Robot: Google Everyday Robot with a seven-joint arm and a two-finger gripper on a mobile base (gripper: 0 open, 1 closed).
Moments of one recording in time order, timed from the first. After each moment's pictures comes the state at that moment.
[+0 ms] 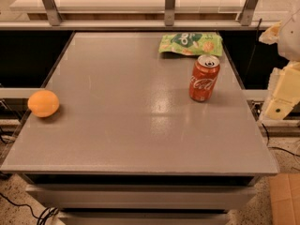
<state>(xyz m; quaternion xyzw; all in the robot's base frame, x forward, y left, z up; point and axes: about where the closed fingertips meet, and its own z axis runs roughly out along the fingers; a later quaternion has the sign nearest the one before) 0.438 -0.216 0.978 -0.60 0.78 -0.04 0.16</state>
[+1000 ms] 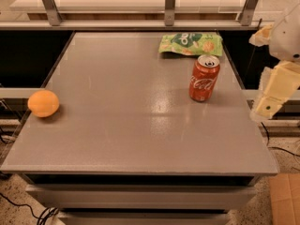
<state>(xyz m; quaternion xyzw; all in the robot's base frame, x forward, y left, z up) 0.450 -0.206 0.969 -0.61 0.77 0.00 0.18</state>
